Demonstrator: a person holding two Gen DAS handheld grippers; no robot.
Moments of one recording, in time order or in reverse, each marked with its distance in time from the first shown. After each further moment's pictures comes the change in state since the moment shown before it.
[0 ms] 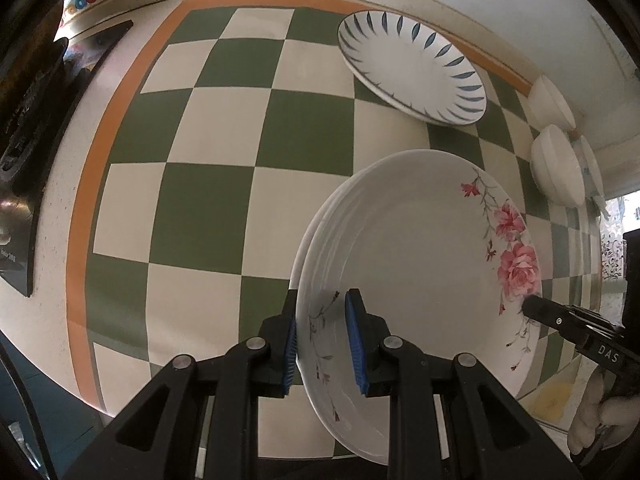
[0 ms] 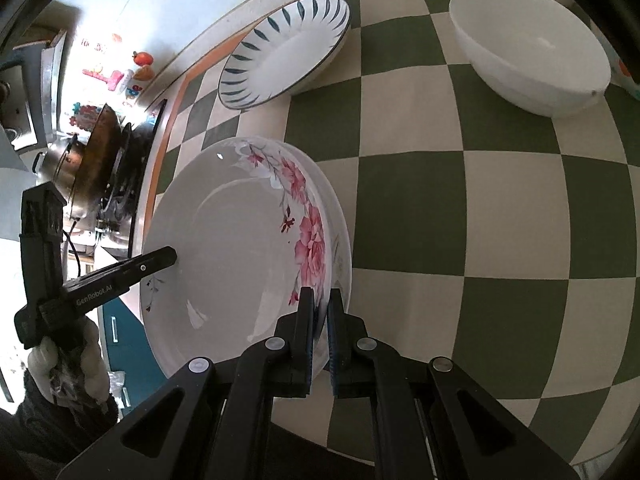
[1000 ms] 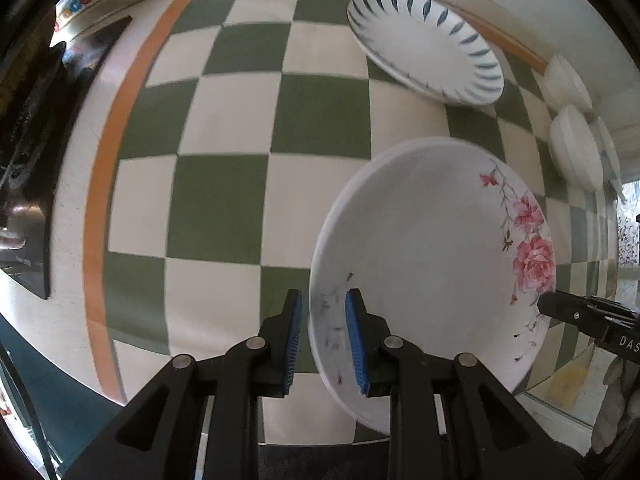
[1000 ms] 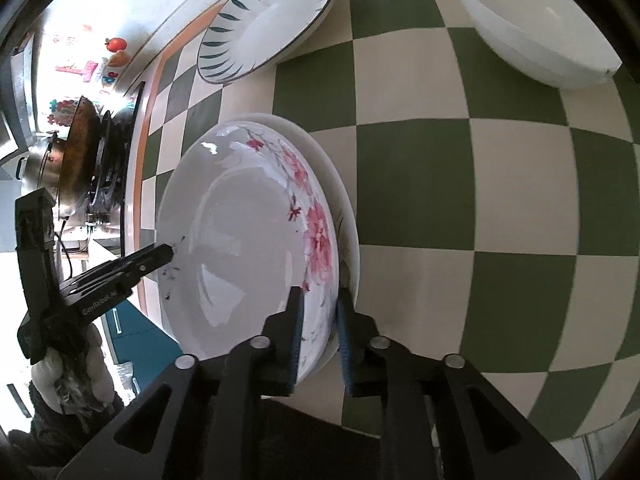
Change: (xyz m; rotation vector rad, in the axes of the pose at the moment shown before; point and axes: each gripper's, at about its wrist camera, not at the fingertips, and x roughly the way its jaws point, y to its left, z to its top) left arm 0.000 -0.001 0.005 0.021 0.069 0.060; right arm 0.011 0.010 0.017 0.066 0.146 -0.039
